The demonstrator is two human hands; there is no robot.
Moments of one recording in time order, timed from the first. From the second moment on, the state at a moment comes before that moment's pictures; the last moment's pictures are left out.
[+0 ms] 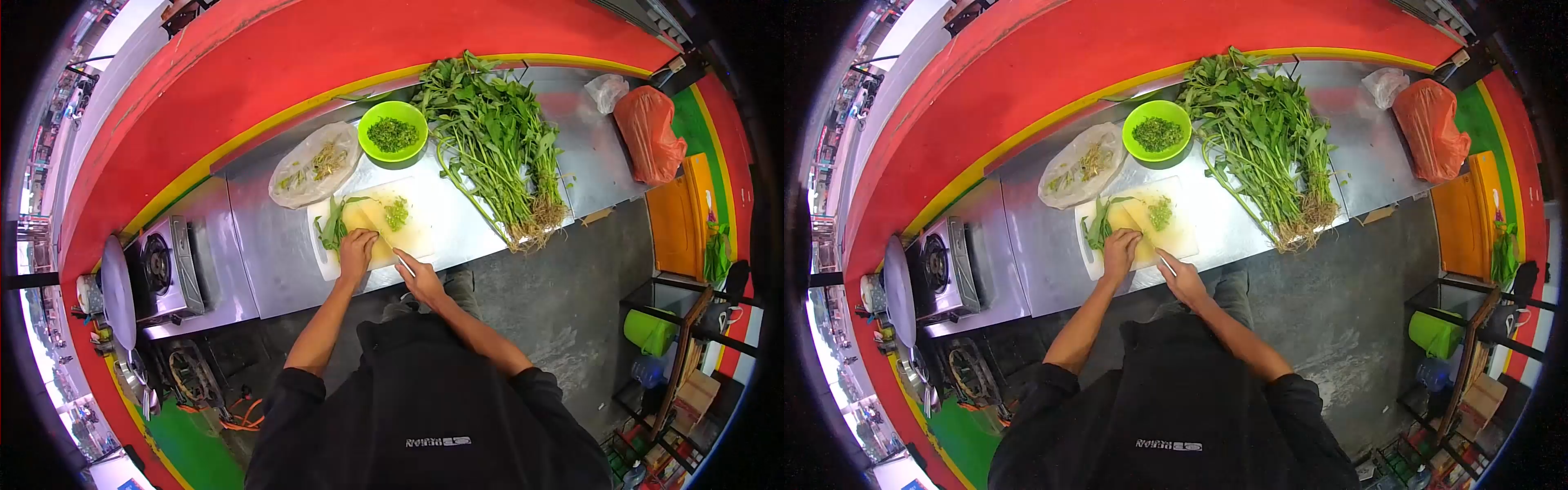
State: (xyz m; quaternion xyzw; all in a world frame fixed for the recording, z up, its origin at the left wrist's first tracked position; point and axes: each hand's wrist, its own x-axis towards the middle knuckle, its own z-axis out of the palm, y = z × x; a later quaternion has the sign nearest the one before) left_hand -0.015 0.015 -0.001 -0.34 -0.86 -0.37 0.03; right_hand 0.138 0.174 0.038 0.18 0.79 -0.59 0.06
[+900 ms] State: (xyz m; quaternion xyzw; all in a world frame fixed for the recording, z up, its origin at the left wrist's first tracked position) left_hand -0.014 0.012 -0.002 -0.33 -0.86 -0.39 0.03; right_hand 0.126 0.171 0.036 0.16 0.80 -0.58 0.04
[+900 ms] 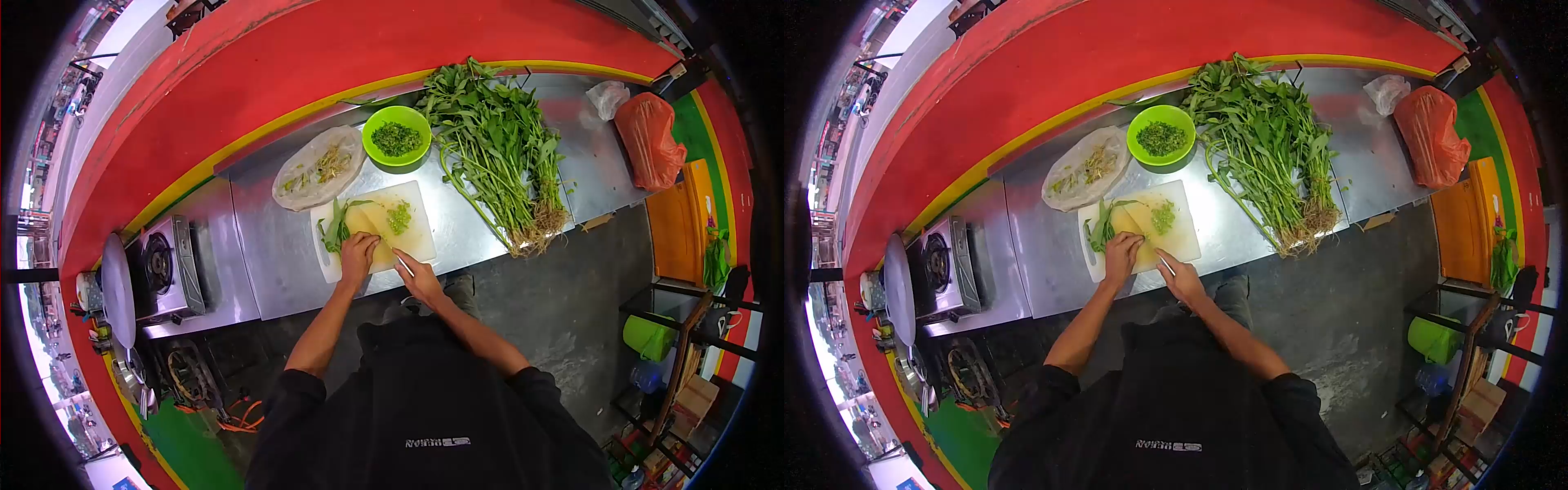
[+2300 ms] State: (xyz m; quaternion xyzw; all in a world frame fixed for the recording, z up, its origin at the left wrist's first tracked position) left_hand -0.017 0.020 -0.004 -0.31 -0.87 -0.40 -0.01; right_hand 0.144 0.182 0.039 0.13 0.82 -0.55 -0.01
